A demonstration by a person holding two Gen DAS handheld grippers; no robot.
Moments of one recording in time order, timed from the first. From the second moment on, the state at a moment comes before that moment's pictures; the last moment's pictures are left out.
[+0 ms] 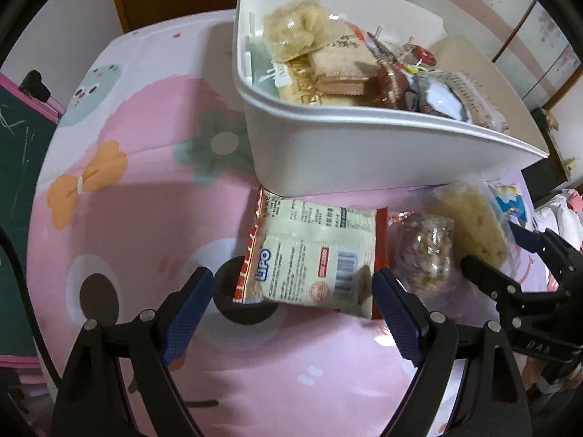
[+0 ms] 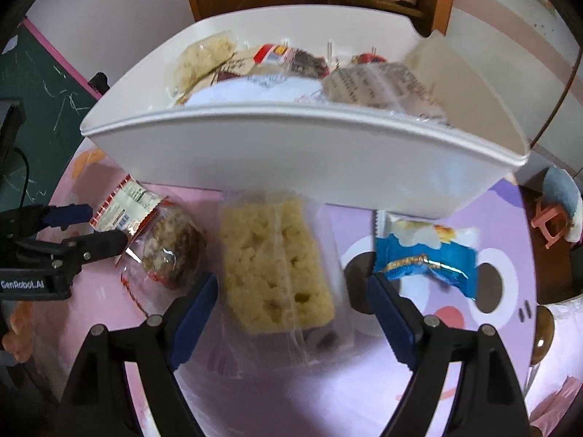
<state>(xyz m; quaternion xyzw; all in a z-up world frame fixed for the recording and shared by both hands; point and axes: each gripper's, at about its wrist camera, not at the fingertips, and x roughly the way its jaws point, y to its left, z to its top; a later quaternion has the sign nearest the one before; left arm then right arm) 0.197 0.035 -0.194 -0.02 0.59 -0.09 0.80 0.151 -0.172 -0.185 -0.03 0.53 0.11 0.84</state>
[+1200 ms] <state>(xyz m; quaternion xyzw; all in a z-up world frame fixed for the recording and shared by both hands) 0.167 0.012 -0.180 -0.01 0.55 -0.08 0.83 0.137 -0.166 -0.180 -0.06 0.49 0.11 0.86</state>
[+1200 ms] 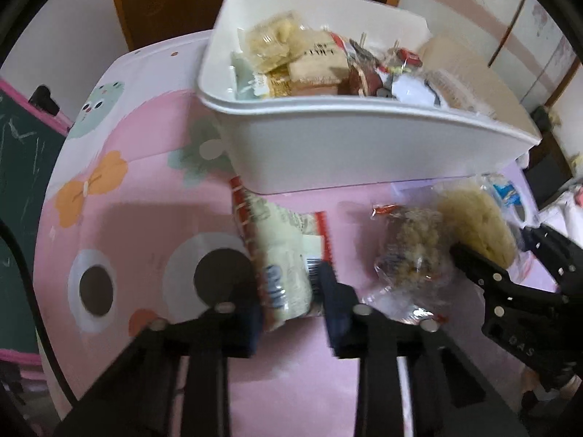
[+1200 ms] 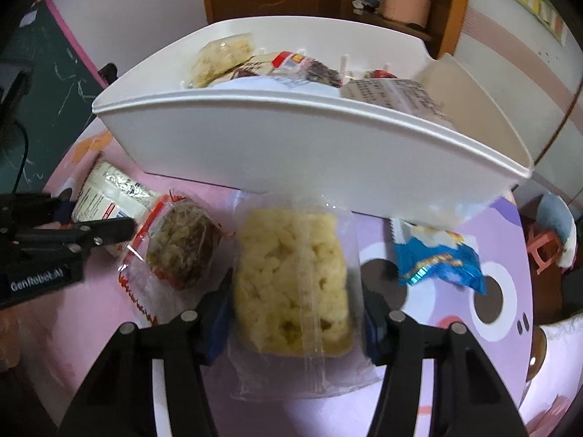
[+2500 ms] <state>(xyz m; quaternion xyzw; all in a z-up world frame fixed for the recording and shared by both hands) 0.117 -0.021 0.098 0.06 0.30 -0.12 0.95 0.101 -0.204 0.083 -0.05 0.26 0.09 0.96</state>
